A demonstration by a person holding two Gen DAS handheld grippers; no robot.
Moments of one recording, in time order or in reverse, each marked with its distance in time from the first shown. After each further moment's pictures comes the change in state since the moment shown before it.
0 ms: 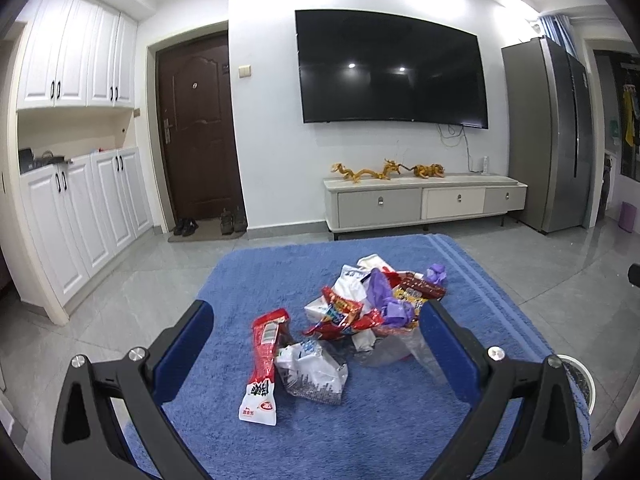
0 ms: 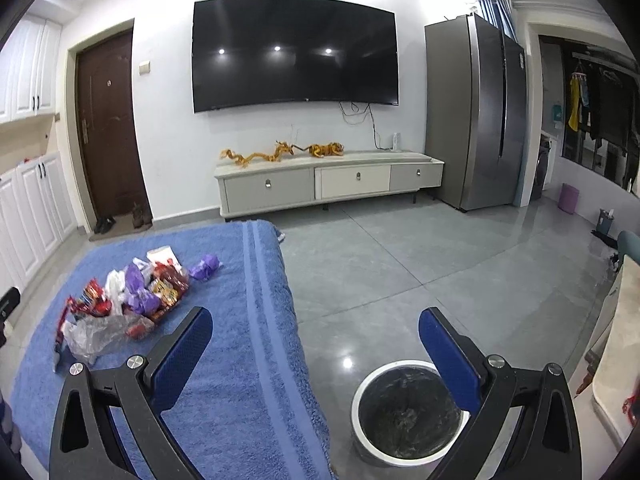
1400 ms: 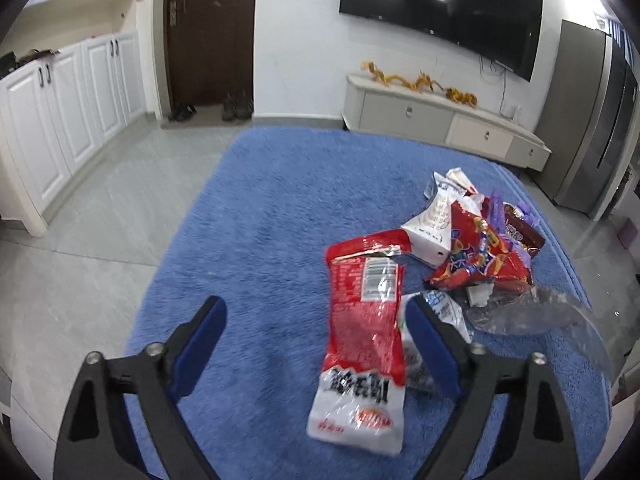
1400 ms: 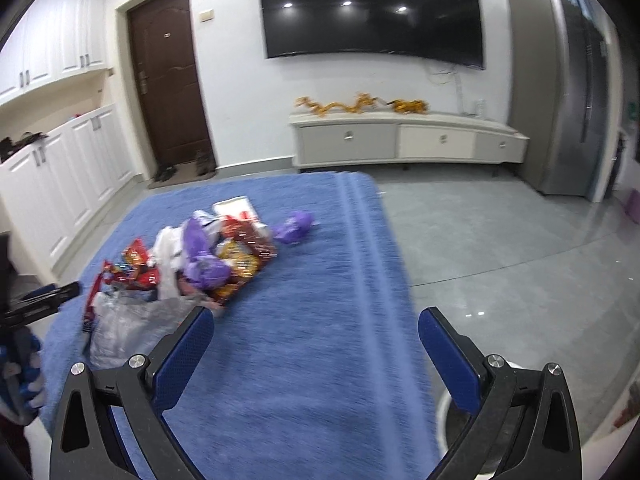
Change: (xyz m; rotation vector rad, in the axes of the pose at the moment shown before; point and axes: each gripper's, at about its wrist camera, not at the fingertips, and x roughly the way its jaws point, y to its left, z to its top) left arm 0.155 0.105 -0.041 -0.151 0.412 -0.057; right arm 0.100 0.094 -0.001 -0.108 0.177 0.284
